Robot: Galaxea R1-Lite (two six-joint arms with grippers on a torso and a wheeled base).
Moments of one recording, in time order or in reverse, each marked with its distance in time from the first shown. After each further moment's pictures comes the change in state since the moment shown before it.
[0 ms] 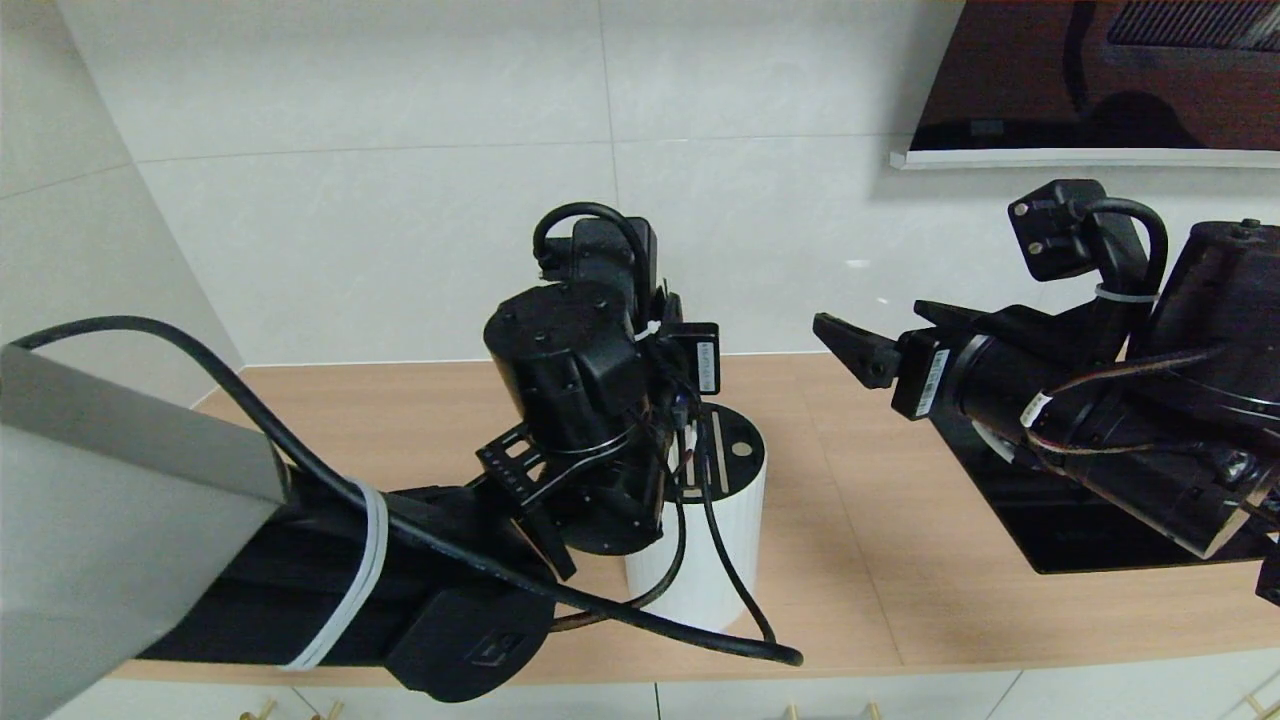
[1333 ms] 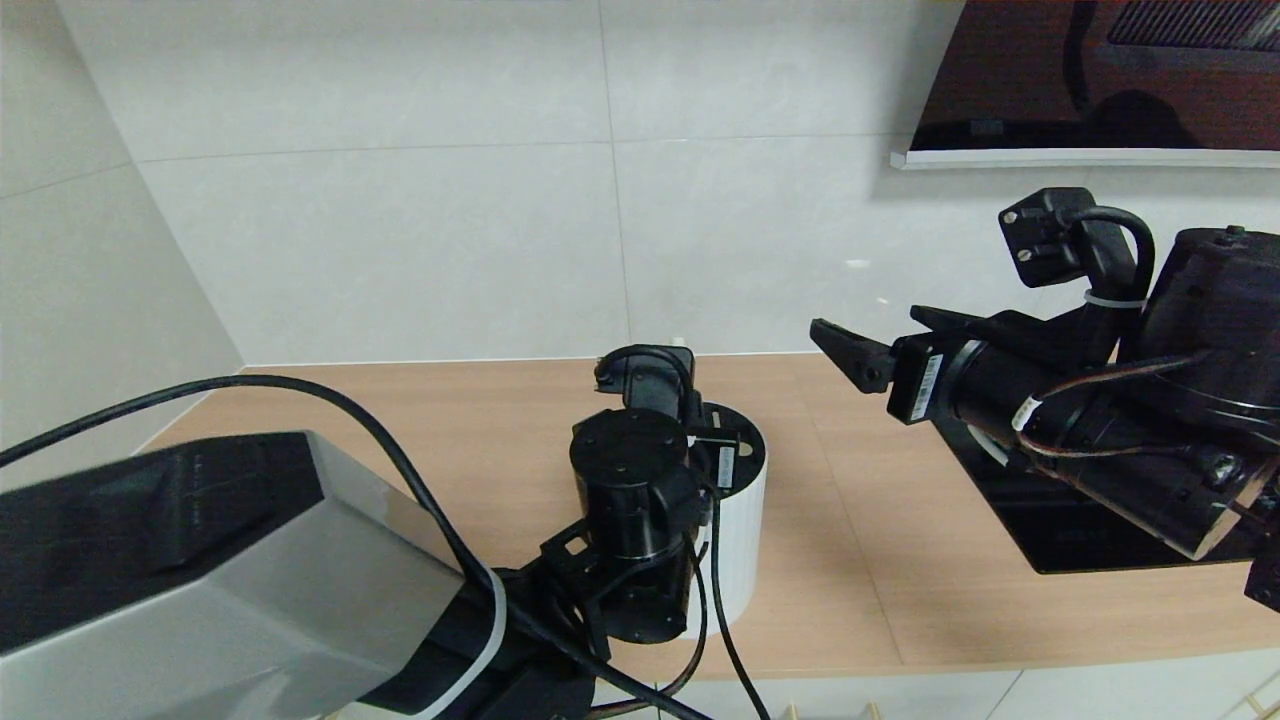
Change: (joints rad) left arm -0.028 0.143 0.128 -0.136 0.017 -0.030; right arm -0.001 0.010 0.002 -0.001 0.000 0.000
